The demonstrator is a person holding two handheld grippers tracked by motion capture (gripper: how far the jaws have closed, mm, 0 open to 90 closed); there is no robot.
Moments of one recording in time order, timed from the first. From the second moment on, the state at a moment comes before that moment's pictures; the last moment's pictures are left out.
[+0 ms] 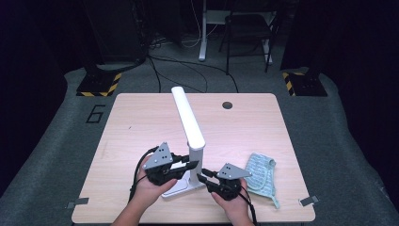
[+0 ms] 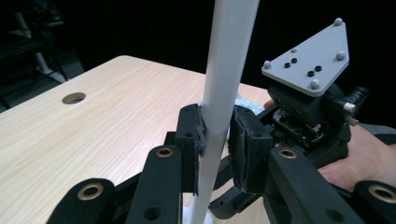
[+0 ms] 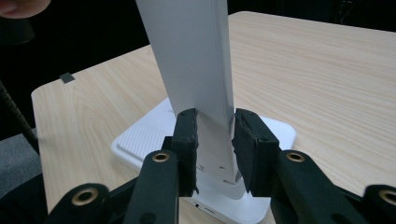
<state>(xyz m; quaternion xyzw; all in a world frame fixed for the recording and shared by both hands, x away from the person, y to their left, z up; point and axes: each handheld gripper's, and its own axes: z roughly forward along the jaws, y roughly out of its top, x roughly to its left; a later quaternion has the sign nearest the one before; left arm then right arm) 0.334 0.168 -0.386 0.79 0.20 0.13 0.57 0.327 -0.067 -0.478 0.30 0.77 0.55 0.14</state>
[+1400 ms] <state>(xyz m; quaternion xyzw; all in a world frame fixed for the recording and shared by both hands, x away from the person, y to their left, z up) 0.327 0.208 -0.403 0.75 0.28 0.16 0.58 0.342 -0.064 -0.469 0.39 0.71 0.55 0.22</state>
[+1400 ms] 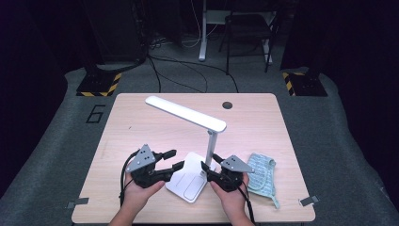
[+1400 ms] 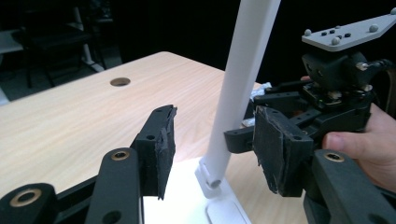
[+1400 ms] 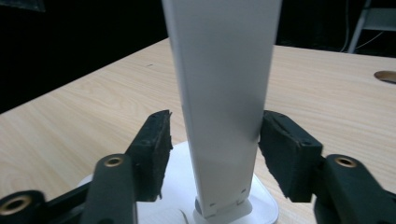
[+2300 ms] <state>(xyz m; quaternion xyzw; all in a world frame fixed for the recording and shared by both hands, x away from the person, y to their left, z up) 0.328 0.226 -0.434 0.76 0.30 0.17 0.55 0.361 -0.034 -0.462 0.38 0.72 0.53 0.24</state>
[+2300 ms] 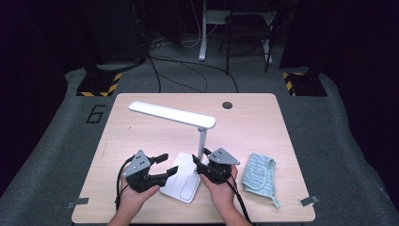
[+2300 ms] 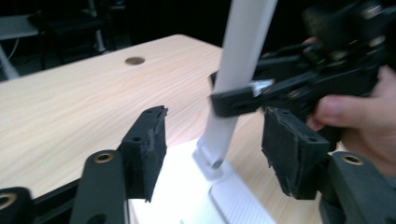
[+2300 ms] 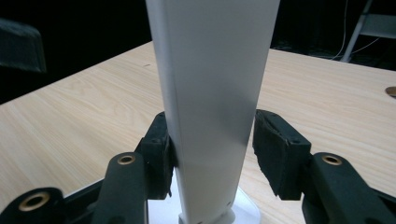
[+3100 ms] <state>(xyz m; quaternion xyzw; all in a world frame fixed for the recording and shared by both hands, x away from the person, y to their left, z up) 0.323 0.212 -0.492 0.79 0.32 0.15 0.51 0.385 -0.056 -0.462 0.30 0.76 0.56 0.16</state>
